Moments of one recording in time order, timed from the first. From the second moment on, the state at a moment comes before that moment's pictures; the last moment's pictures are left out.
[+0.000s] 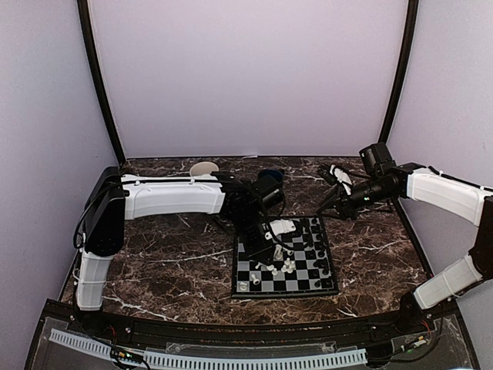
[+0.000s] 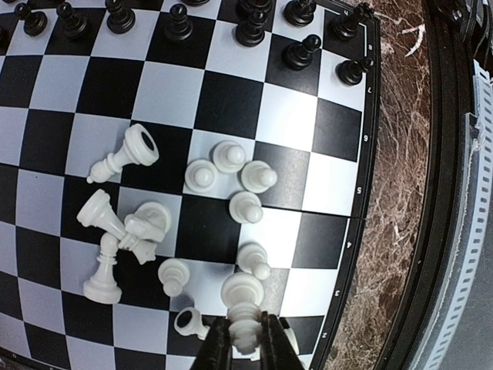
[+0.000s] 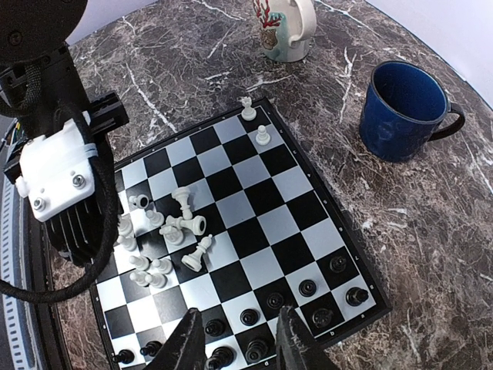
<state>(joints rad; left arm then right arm) -1.04 2.15 1.80 -0.91 0.30 0.27 0.34 1.38 0.99 -0.55 -0.70 -0.55</state>
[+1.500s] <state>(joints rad) -0.93 1.97 1.51 -0.83 0.23 0.27 0.34 1.42 0.99 -0.55 -0.70 -0.55</state>
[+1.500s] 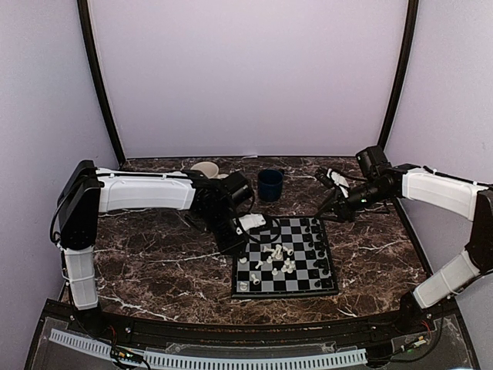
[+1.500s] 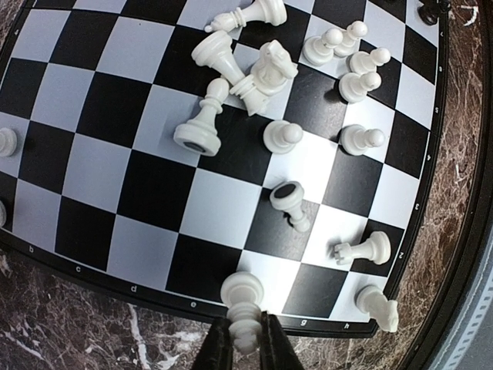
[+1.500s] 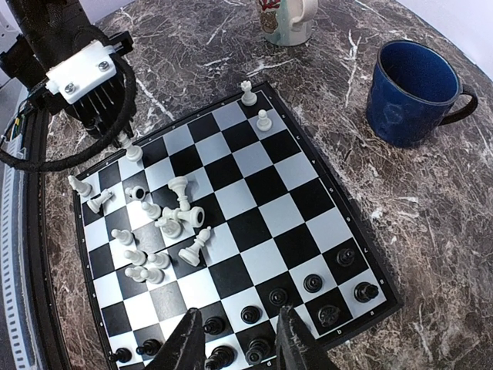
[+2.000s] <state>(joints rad) -0.93 1.97 1.49 -0.80 0.21 0.27 0.34 1.44 0.99 -0.55 -0.70 -0.56</state>
